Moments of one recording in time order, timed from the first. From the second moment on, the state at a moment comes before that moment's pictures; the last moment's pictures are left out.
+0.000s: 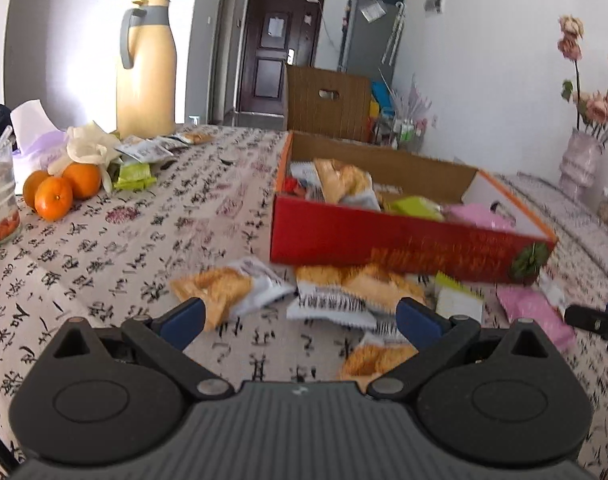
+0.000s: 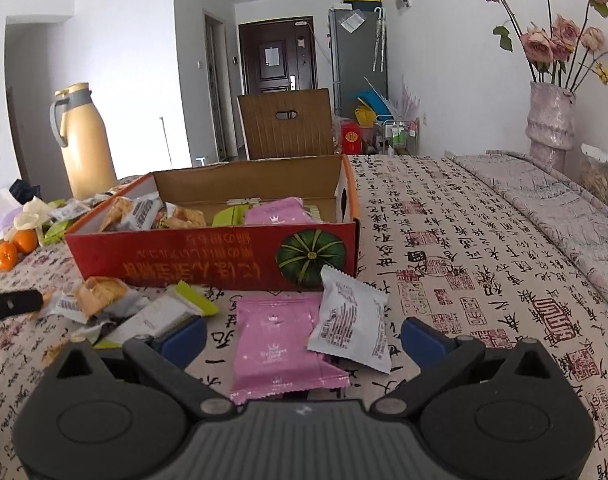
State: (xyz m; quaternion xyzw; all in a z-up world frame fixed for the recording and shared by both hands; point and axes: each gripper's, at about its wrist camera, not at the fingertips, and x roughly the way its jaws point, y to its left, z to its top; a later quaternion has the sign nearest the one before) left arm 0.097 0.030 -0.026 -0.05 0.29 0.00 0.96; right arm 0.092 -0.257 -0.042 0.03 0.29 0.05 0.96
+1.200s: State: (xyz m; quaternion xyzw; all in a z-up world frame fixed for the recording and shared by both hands) left arm 0.102 0.026 -0.036 -0.06 0.30 -0.01 0.95; right arm 0.140 -0.233 -0.070 -0.01 0.35 0.08 0.93
